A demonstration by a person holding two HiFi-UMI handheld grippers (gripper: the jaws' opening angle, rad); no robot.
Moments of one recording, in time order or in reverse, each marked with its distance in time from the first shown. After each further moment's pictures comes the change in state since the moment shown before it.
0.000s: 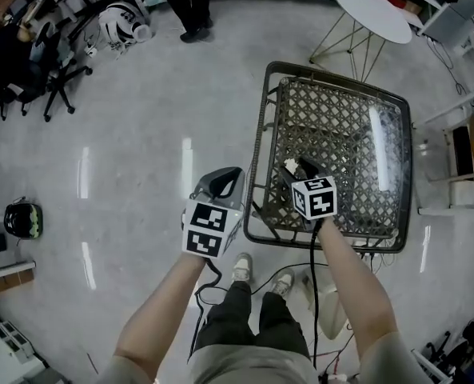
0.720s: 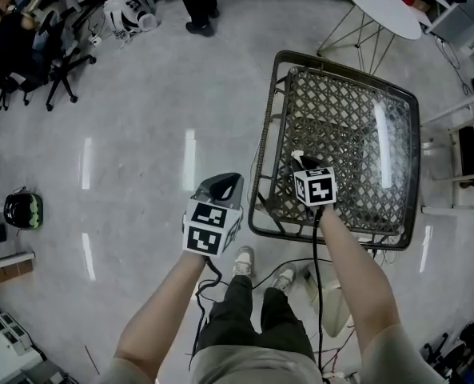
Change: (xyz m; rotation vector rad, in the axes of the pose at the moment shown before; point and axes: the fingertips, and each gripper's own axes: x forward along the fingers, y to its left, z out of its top) left arm -0.003 0.008 -0.063 -0.080 0.108 0.006; right arm 0.035 -0.013 -0.045 0.010 0.136 -0.066
